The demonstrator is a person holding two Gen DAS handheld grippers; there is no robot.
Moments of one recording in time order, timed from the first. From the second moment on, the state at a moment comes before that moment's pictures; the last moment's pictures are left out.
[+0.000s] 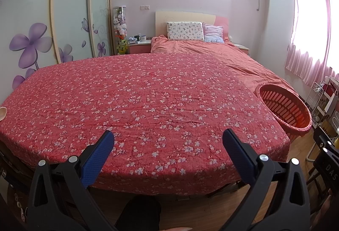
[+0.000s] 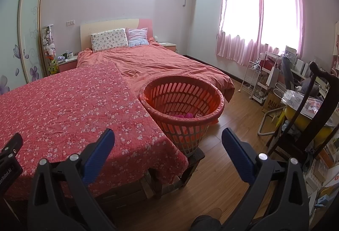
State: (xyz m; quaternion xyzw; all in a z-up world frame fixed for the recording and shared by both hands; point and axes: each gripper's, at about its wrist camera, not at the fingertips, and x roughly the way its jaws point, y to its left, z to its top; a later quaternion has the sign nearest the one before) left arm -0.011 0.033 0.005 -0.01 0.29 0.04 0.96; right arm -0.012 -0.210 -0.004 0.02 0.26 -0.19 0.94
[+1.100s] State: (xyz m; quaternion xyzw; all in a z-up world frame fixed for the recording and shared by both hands) left arm -0.012 0.034 0.004 -0.01 0.29 0.04 0.96; right arm -0.013 -0.212 -0.002 0.02 0.26 -0.19 0.94
